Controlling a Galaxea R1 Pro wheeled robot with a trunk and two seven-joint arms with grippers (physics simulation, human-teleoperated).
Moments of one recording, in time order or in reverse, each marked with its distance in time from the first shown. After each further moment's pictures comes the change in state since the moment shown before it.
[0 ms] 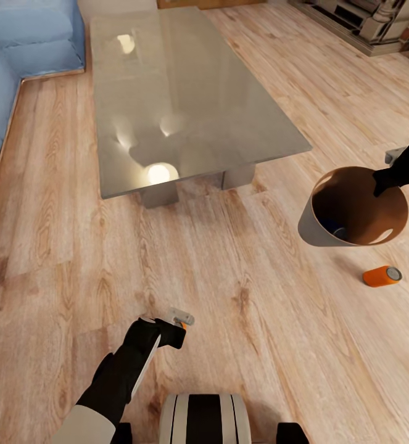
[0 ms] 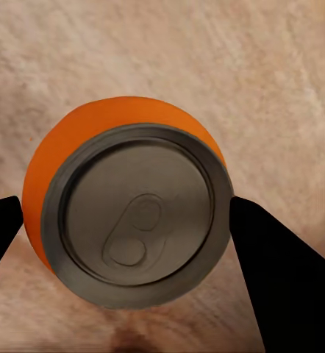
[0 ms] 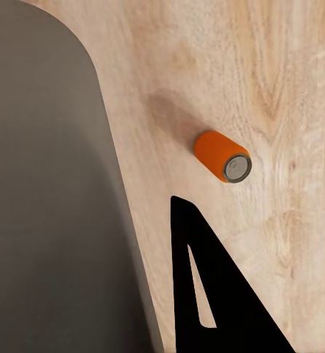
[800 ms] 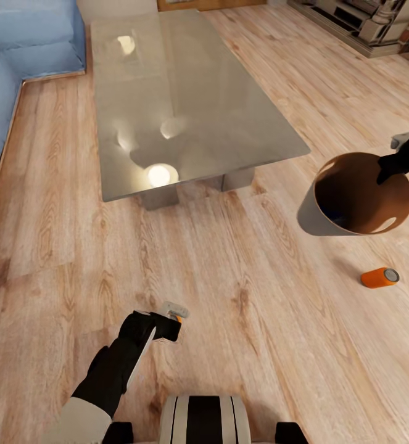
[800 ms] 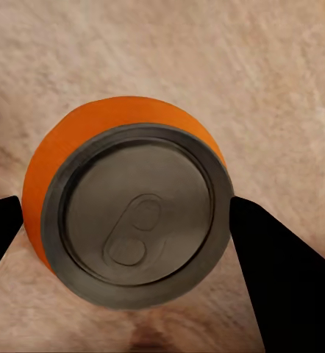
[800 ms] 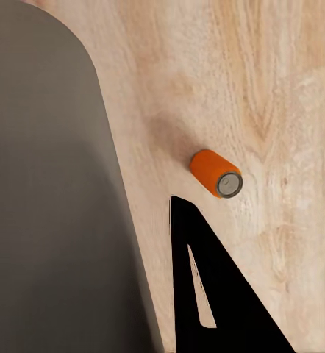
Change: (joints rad) left arm -0.029 0.027 0.007 -0.021 0.014 0.031 -0.002; right arm -0.056 0.001 0.023 -0.014 0.016 -0.001 0.055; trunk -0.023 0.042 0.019
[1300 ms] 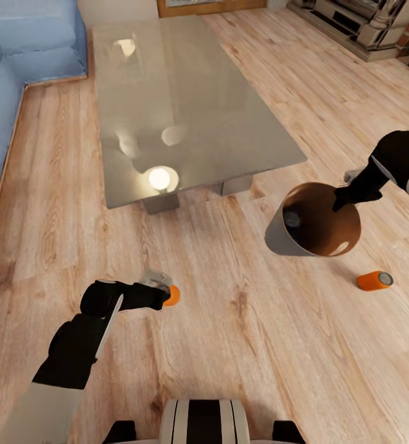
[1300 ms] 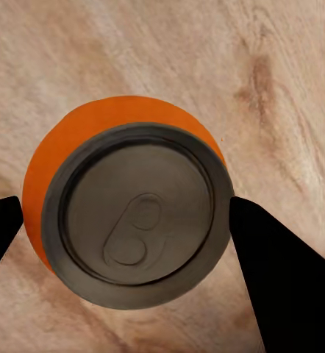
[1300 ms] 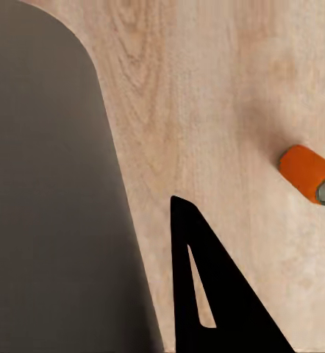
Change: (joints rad) left arm -0.072 0.117 0.092 -0.278 0.005 0.150 -0.332; right arm 0.197 0.064 -0.183 -0.045 -0.029 -0.017 -0.027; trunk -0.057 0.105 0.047
